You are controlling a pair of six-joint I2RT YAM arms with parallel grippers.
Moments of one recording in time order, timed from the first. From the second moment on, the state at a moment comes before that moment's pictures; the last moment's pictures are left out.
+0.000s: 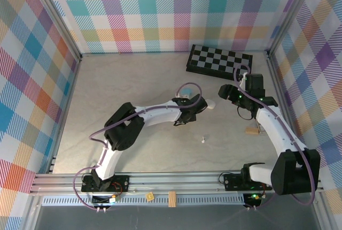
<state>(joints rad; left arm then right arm) -0.95 2.06 1.51 -0.63 -0.37 -0.92 0.09 1.22 0.91 -0.47 -0.27 0.47</state>
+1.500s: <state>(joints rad) -0.96 1.38 1.01 0.03 0.01 0.27 0.33 1.27 1.12 -0.70 -0.87 0.31</state>
